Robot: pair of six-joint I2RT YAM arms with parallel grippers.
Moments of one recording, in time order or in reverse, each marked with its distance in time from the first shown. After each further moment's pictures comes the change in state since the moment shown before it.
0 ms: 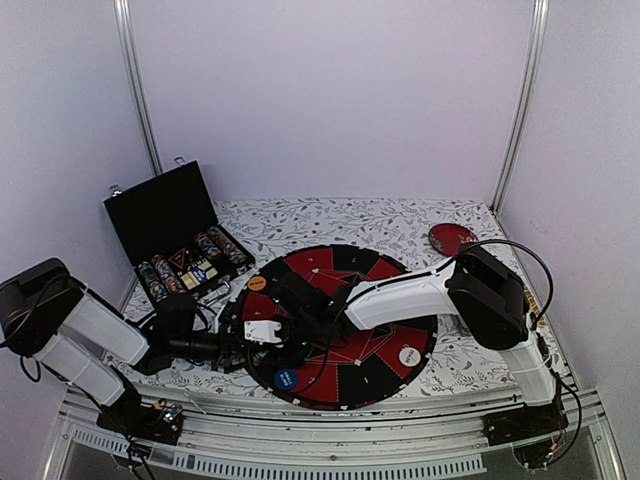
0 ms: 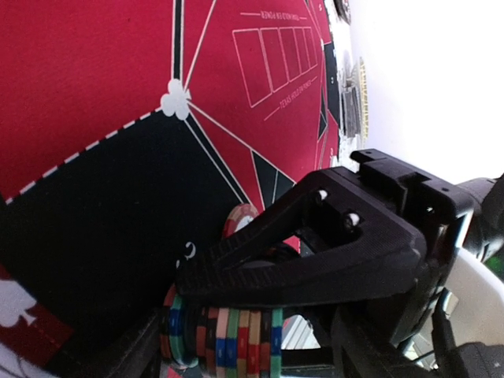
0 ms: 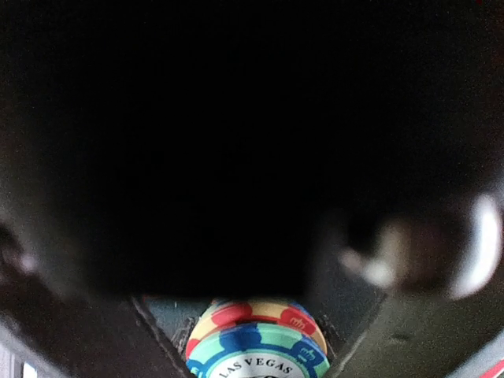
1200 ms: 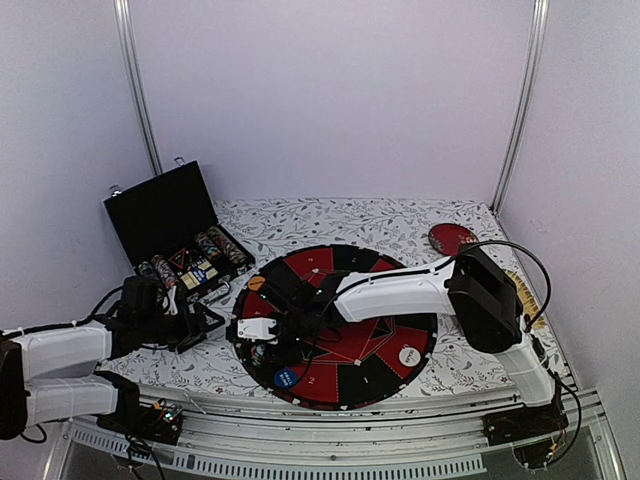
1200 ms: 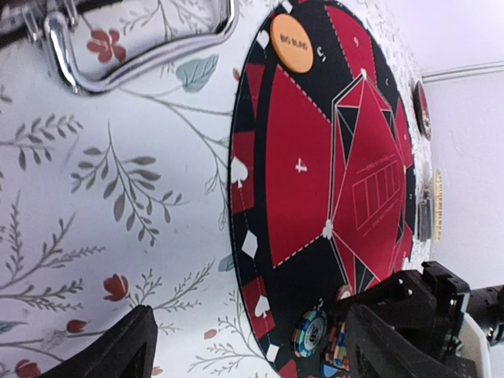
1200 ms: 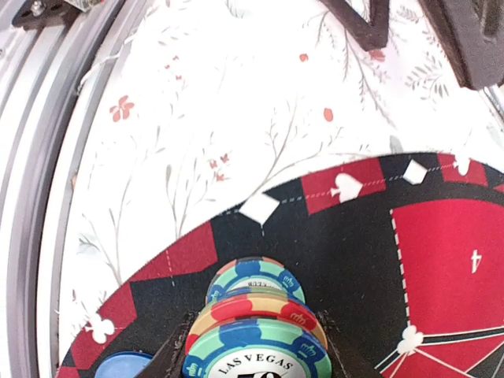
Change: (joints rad) left arm 0.351 -0.480 0.073 -0.748 -0.157 0.291; right arm 0.015 0.032 0.168 -0.262 0.055 0.002
